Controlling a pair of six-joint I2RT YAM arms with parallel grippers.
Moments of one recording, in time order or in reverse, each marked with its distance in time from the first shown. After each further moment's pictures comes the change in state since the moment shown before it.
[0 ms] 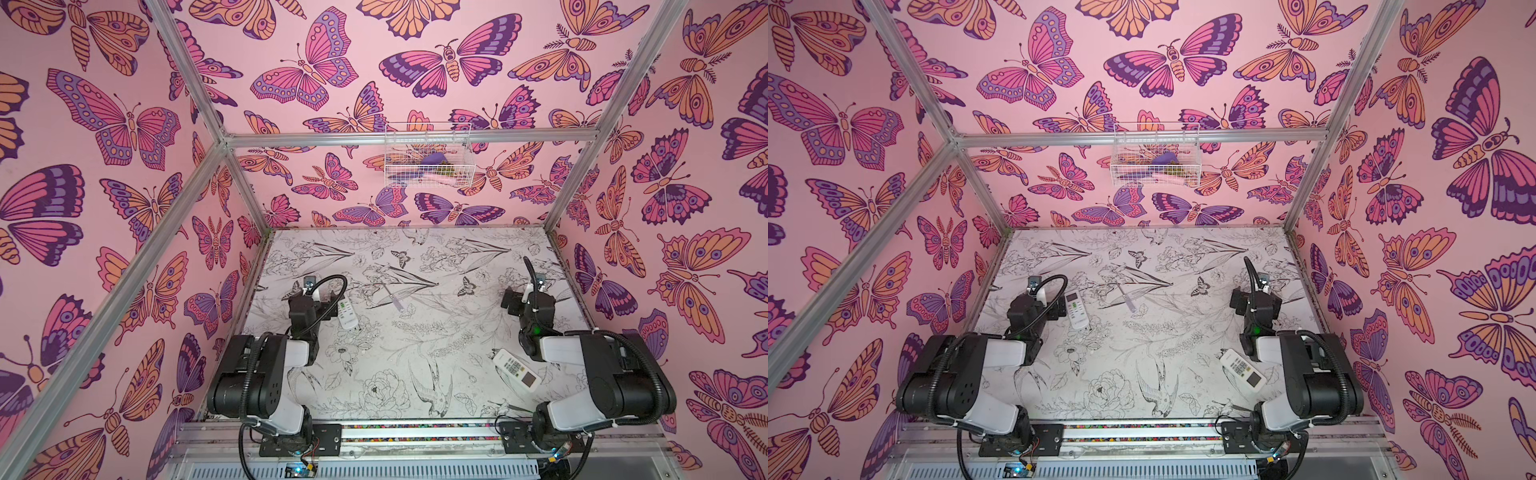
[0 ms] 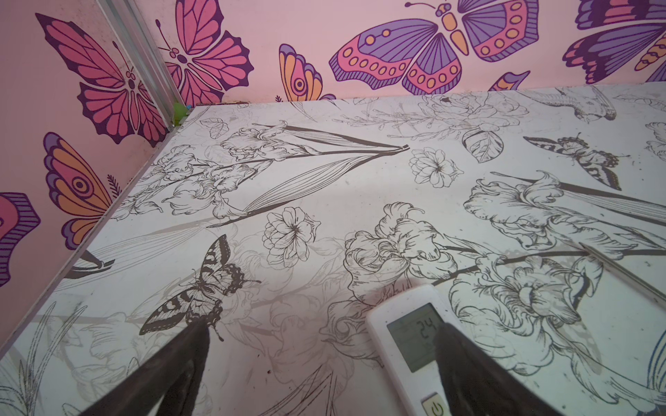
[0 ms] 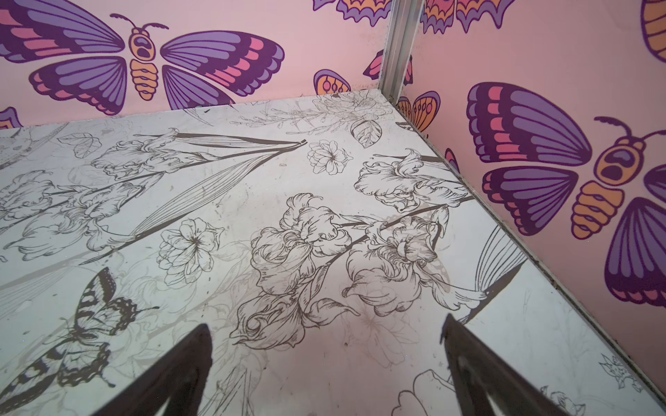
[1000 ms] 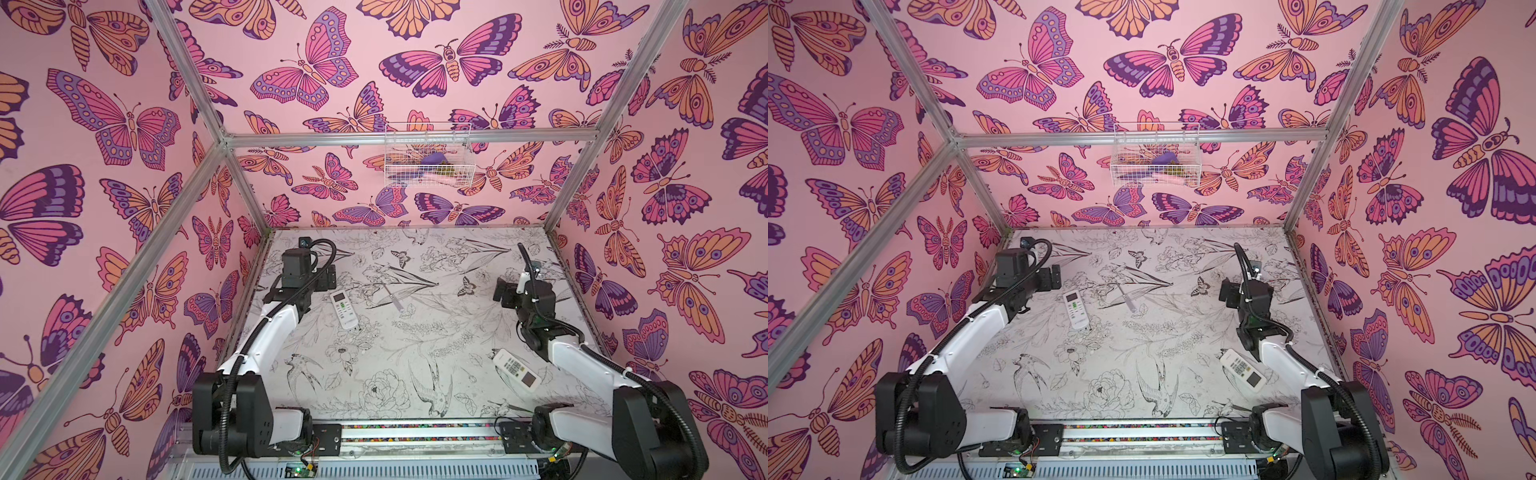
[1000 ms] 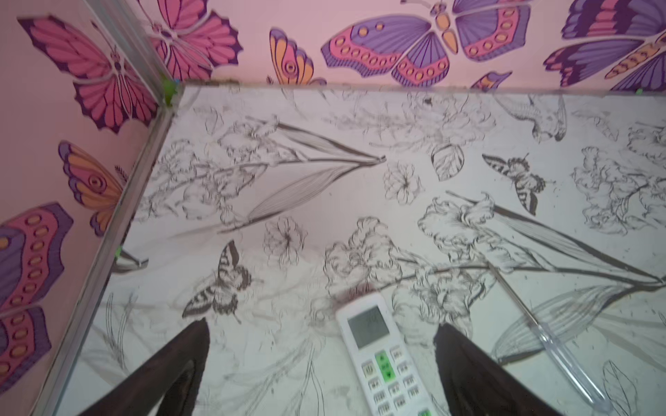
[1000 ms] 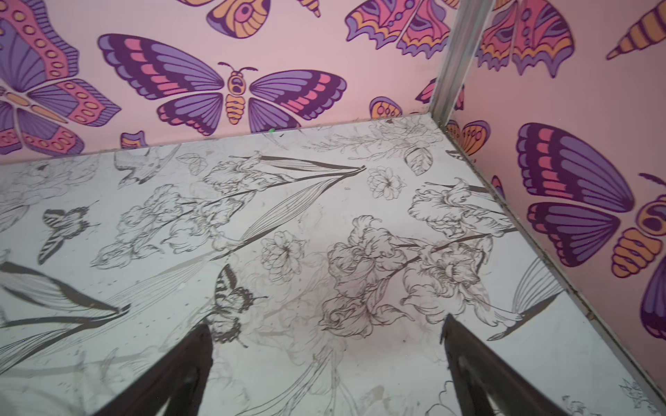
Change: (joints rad) left arm -0.029 -0.216 0.595 -1.143 0.012 -0.119; right arm 0.158 -0.305 0.165 -0.501 -0.027 0.074
